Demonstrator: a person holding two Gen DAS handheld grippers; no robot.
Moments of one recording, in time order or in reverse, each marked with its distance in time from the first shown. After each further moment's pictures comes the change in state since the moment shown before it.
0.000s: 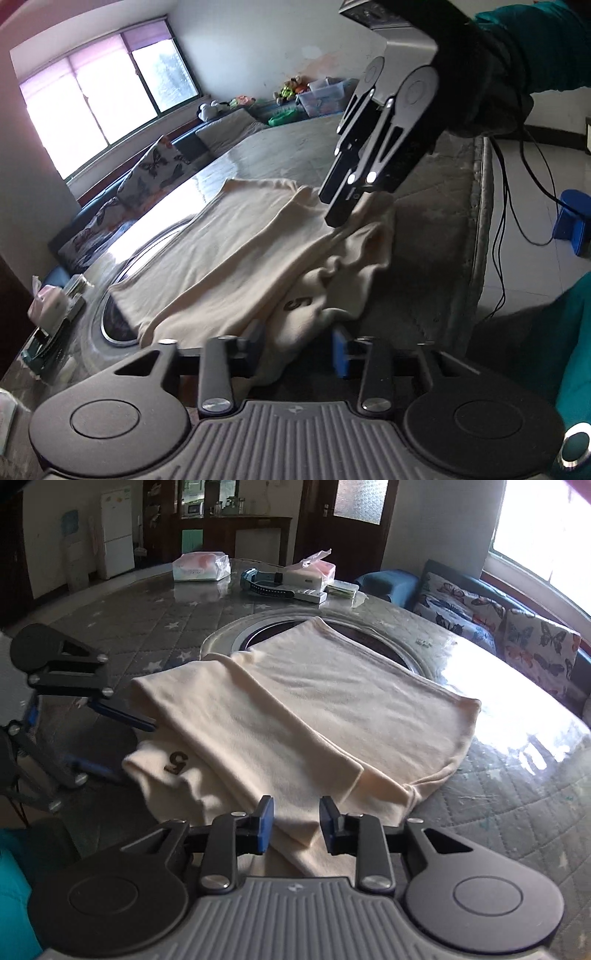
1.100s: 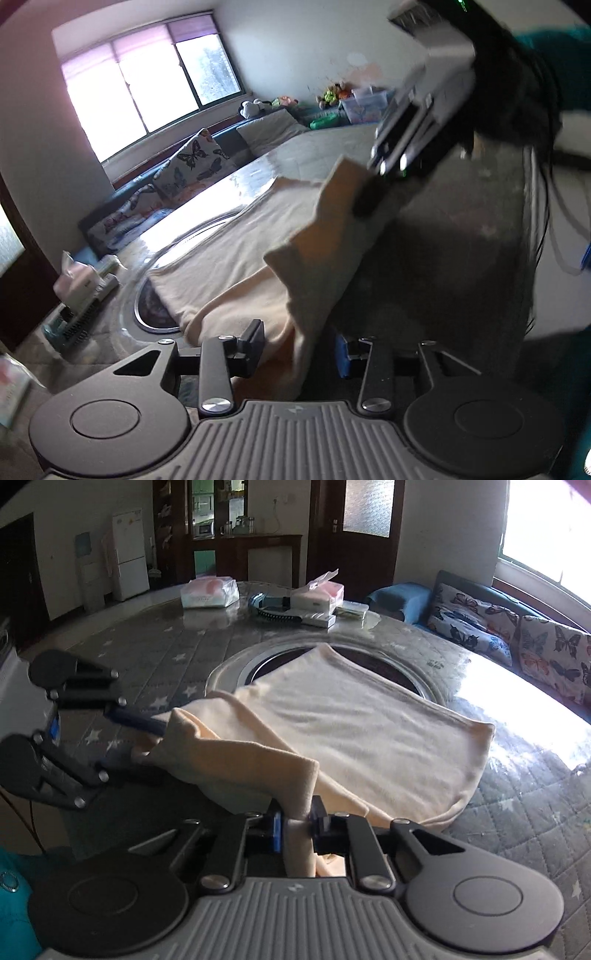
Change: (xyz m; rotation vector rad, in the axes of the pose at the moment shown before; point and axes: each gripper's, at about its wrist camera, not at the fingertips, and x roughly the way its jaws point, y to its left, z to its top) left arm 0.000 0.029 -0.011 -0.053 0.003 0.131; right arm 0.009 -0.021 0.024 0.040 -0.071 0.086
